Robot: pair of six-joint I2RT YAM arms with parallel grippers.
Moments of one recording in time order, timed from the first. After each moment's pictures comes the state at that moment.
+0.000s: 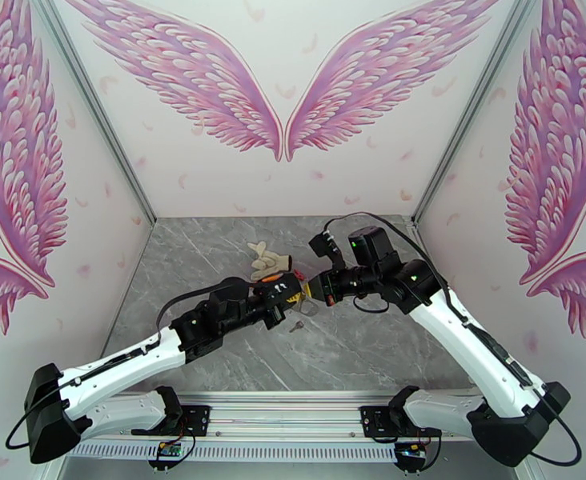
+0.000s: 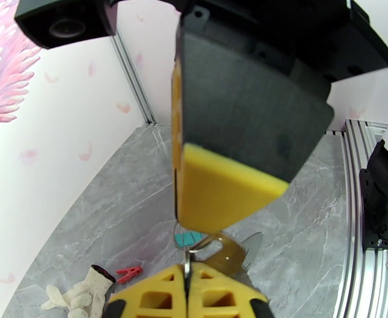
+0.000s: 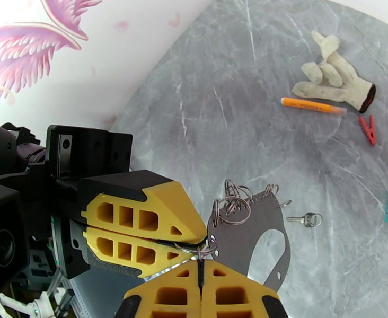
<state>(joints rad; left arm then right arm) -0.94 1.12 0.83 0.11 0.10 0.30 0.56 1.22 1.40 -0.93 -0.54 0.23</state>
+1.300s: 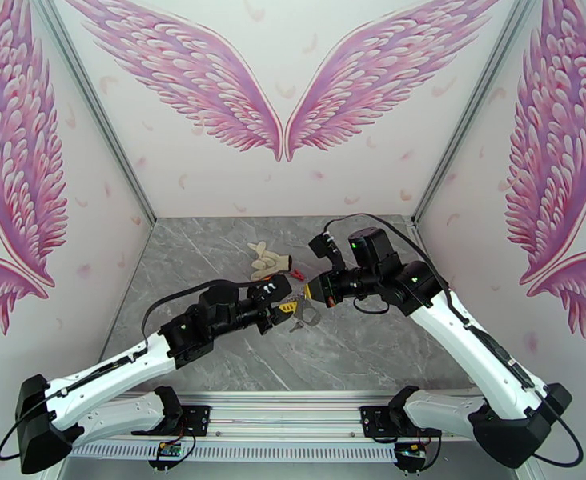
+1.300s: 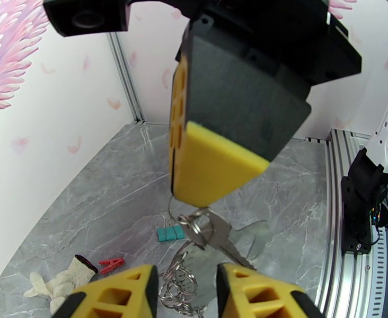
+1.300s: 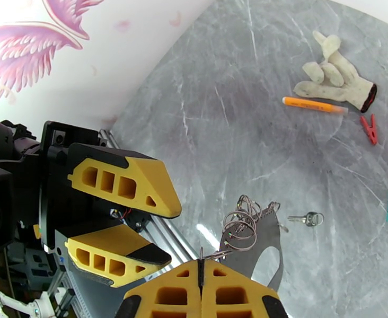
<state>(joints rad) -0.93 1.07 0.87 -0.04 0.15 0.20 0.57 1.22 1.39 -0.92 -0.54 0.24</state>
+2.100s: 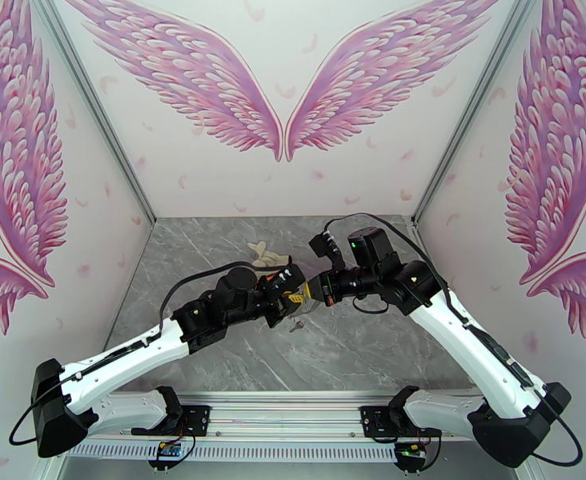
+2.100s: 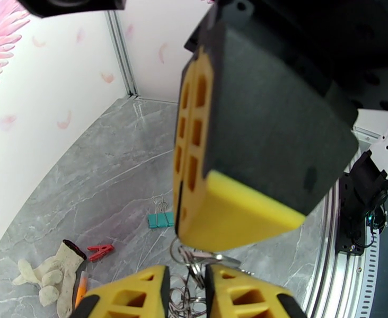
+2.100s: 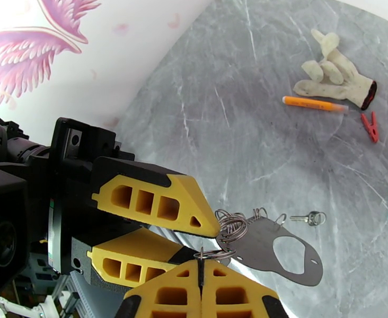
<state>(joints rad) -0.94 1.21 1.01 -0.17 0.13 0.16 0.57 1.23 1.39 -0.92 -0.54 0.26</state>
